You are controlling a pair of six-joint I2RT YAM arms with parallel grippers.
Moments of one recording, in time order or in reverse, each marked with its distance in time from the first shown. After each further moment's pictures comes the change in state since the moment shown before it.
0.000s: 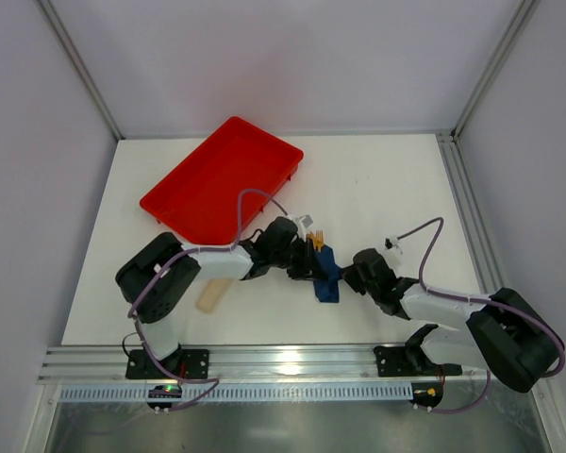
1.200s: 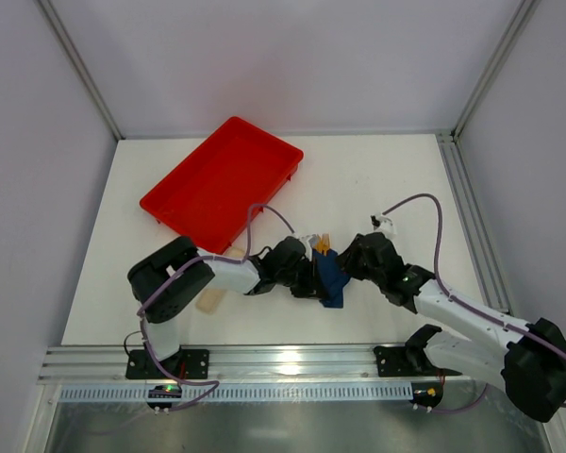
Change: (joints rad) left arm -0.103 0.054 -0.079 0.089 -0.072 -0.021; right arm 0.008 -0.229 0.193 -0.312 -0.066 -0.410
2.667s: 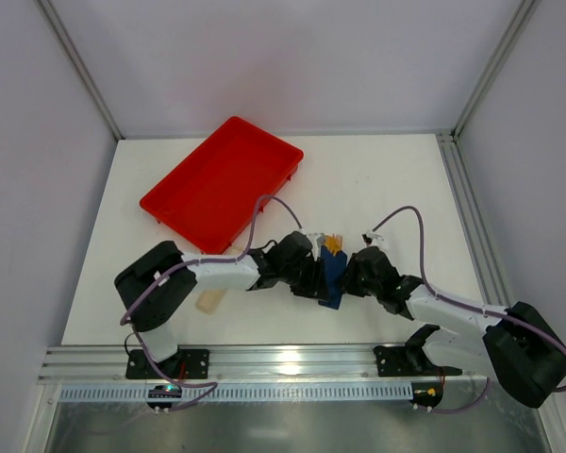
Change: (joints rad) left arm -0.032 -0.087 0.074 -0.252 -0.007 0.130; right arm 0.000 0.131 -0.151 0.162 -0.138 -0.071
